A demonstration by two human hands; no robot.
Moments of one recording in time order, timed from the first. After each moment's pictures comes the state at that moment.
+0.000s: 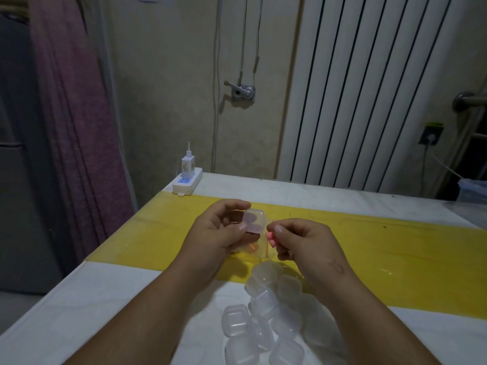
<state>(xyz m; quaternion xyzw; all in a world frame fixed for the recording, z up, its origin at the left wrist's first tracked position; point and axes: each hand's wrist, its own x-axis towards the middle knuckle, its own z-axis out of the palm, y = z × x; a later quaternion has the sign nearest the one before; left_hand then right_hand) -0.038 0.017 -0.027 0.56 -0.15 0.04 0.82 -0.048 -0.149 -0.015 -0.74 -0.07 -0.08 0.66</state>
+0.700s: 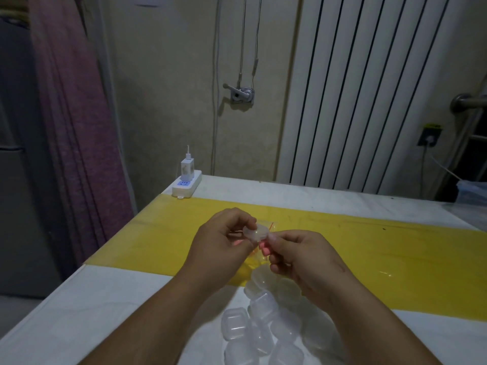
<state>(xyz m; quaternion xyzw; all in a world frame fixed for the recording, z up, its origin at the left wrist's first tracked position) -0.042 0.011 -0.030 0.78 -0.16 0.23 0.56 -0.052 -0.146 -0.014 -0.68 -0.04 0.05 0.73</state>
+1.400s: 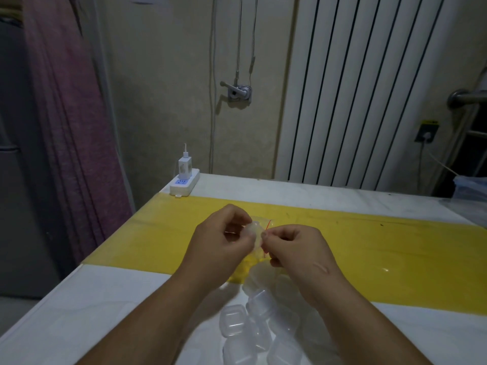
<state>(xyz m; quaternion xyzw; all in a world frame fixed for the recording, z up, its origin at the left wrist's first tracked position) -0.042 0.010 -0.030 0.79 -0.16 0.21 0.56 -0.046 -0.142 -0.023 -0.79 -0.04 -0.08 0.61</state>
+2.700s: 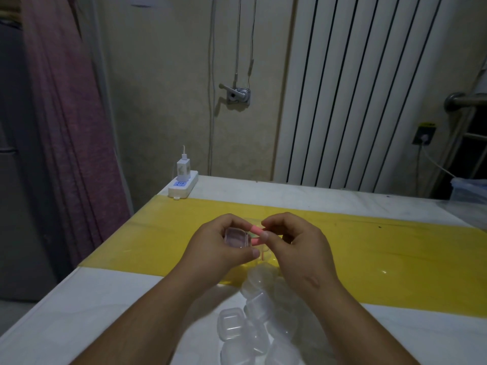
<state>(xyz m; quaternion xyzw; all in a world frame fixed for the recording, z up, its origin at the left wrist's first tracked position) -0.047 0.011 -0.022 0.78 -0.10 0.09 0.61 -0.049 -0.146 -0.020 -0.83 -0.09 -0.21 0.51</state>
